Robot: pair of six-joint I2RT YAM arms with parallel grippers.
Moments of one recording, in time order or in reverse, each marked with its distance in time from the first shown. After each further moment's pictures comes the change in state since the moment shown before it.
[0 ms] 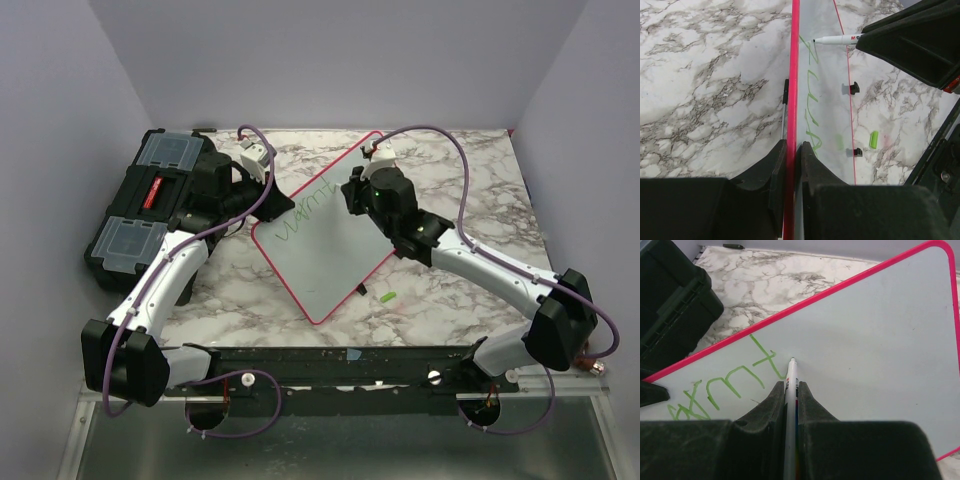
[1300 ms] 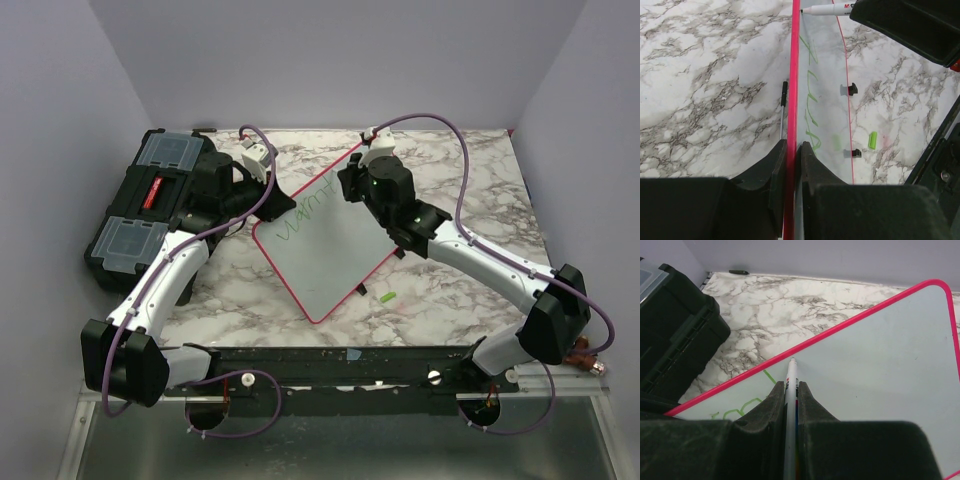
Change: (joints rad) left arm -0.008 0.000 0.002 0.008 0.001 0.003; right arm 0.000 0.043 0.098 0.009 0.029 0.003
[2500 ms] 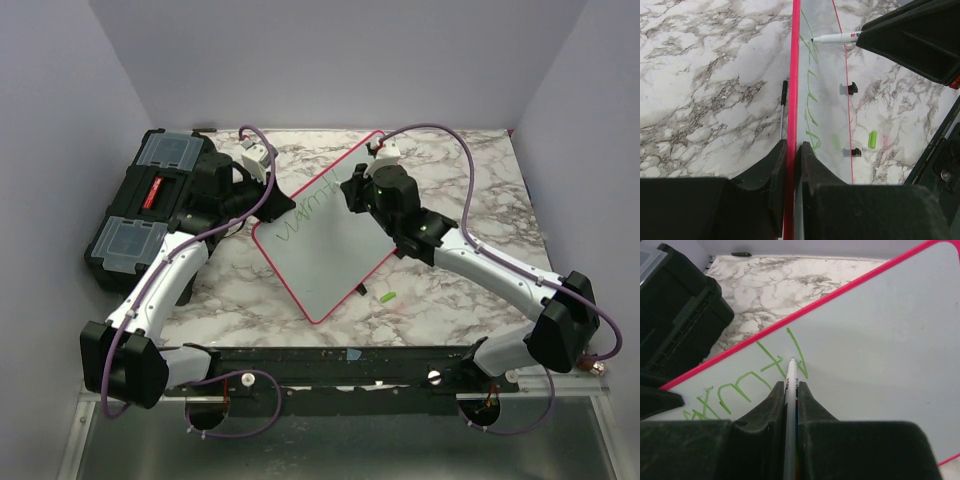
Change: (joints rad) left arm -0.001 -0.008 0.000 -0.011 -0.007 0.002; right arm -0.002 -0.064 -0.100 -0.024 -0.036 0.071
